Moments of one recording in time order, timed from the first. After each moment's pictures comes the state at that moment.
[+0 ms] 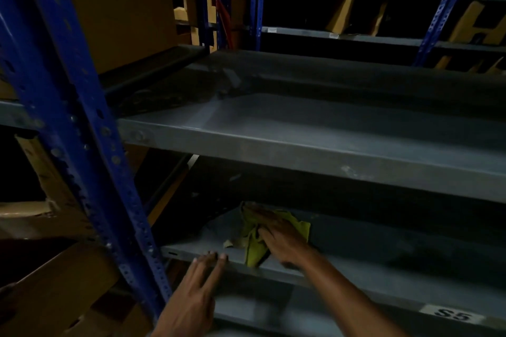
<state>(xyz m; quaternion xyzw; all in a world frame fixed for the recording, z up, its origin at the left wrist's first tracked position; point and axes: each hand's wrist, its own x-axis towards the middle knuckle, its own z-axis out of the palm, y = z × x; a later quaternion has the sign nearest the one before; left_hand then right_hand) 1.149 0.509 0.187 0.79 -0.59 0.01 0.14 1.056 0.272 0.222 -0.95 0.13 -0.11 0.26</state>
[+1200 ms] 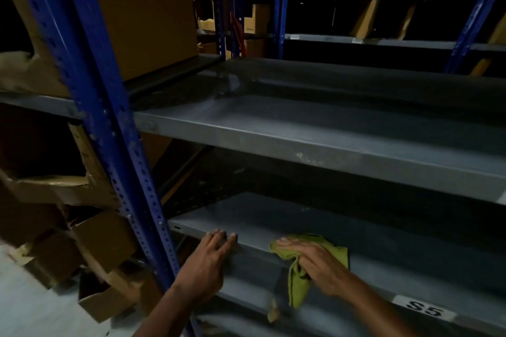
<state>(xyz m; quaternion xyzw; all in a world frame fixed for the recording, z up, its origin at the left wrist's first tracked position) 1.116 0.483 0.197 0.85 -0.52 -0.05 0.11 0.908 0.260 0.235 -0.94 0.04 -0.10 0.33</state>
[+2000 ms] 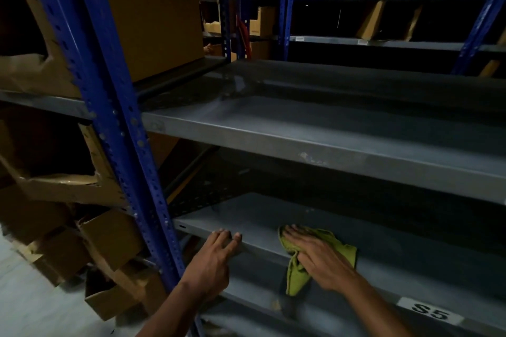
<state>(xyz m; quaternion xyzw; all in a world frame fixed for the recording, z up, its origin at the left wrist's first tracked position) 1.106 0.480 0.208 0.84 -0.52 -0.03 0.14 0.922 0.251 0.227 -0.97 0.07 -0.09 0.20</state>
